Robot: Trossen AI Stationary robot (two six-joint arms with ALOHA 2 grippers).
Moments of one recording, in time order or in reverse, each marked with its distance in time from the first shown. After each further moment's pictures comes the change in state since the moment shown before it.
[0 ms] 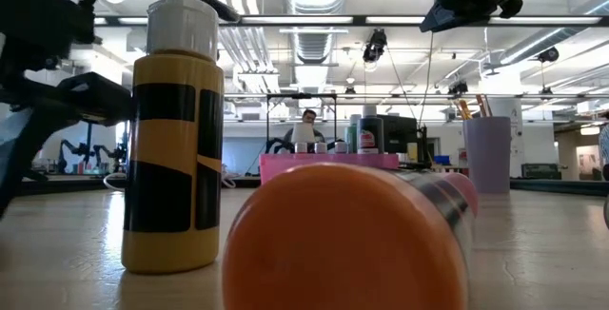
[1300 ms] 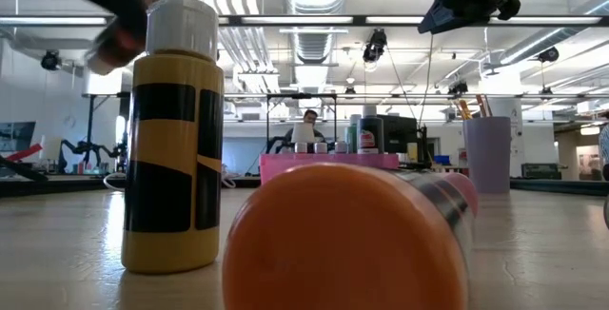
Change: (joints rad) left arm 0.049 -0.315 0.145 -0.126 -0.569 0.306; right arm 0.000 0.000 0.000 0.001 -0.036 -0.002
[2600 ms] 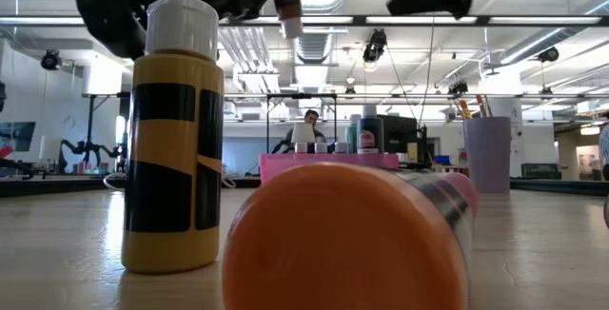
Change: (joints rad) left arm 0.771 0.098 -0.514 2.038 0.977 0.167; right arm 0.001 0.033 -0.007 0.318 -0.493 -0.296
